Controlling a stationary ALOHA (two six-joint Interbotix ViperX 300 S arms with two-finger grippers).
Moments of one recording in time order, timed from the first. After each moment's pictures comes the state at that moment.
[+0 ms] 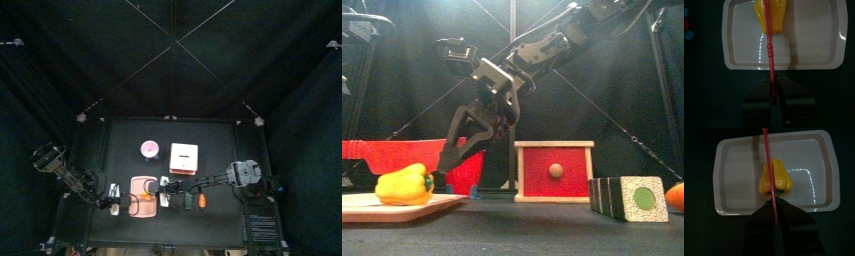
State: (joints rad) left arm -0.75 -0.30 1.03 0.83 0.79 -1.28; right arm 0.09 0.39 0.20 -0.01 0.18 0.13
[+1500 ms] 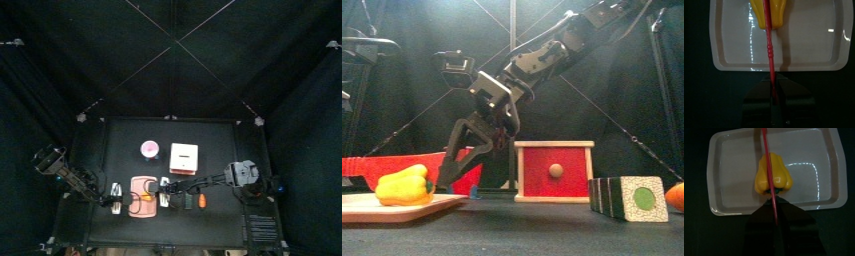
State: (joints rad) left arm -0.68 -0.25 1.07 0.85 0.64 -1.30; right arm 0.09 0.42 0.20 0.02 0.19 0.13
